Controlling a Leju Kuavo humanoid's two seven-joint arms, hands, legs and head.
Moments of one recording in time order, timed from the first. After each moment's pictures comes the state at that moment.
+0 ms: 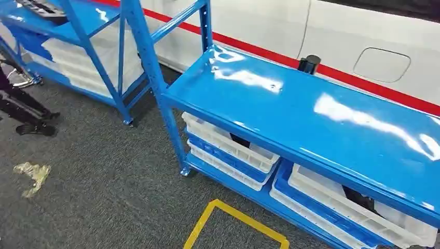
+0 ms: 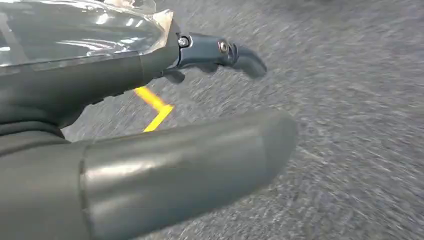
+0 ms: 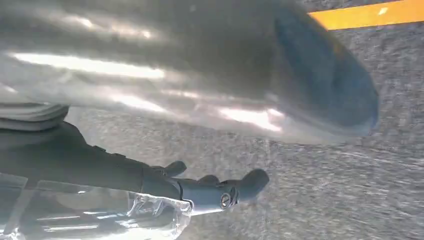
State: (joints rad) left arm -0.04 -0.14 1.50 -0.20 -1.21 0.65 -0.39; right arm -0.02 0.04 -0.59 -0.16 0.30 -0.61 -0.18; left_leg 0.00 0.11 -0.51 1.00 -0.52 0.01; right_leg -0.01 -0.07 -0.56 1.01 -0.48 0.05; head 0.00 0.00
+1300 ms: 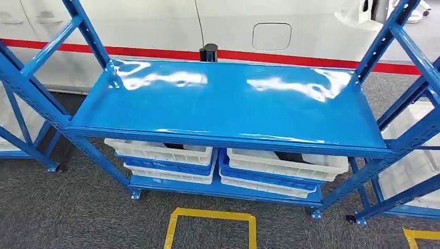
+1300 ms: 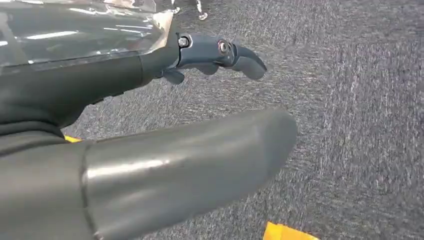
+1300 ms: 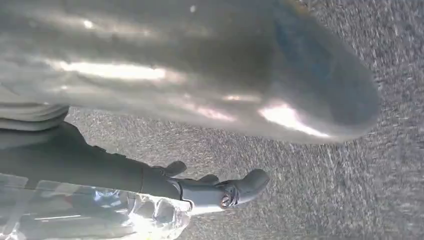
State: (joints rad) left arm -0.05 -0.13 1.50 -0.18 -1.19 0.64 -0.45; right arm -0.02 0.01 -0.60 -0.16 0.36 -0.65 -0.15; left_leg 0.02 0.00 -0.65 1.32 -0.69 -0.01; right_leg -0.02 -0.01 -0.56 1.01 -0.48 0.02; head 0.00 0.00
